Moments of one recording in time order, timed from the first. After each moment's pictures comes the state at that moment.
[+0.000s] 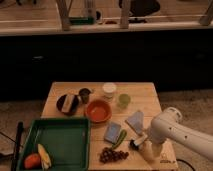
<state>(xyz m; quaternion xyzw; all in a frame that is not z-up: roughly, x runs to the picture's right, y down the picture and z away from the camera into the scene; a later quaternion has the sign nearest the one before) 0.249 0.294 0.767 -0.32 -0.05 -0.11 0.94</state>
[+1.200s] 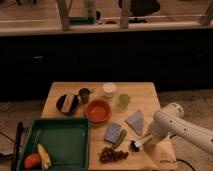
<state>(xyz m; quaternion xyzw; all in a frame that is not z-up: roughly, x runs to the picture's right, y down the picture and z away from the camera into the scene) 0.276 0.283 0.798 -0.33 -0.05 -0.11 0.94</state>
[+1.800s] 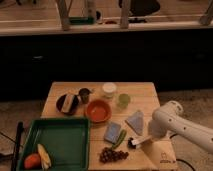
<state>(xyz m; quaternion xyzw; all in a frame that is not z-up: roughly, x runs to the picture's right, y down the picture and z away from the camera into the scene) 0.265 0.260 0.775 -0.31 -0.06 -0.15 0.94</state>
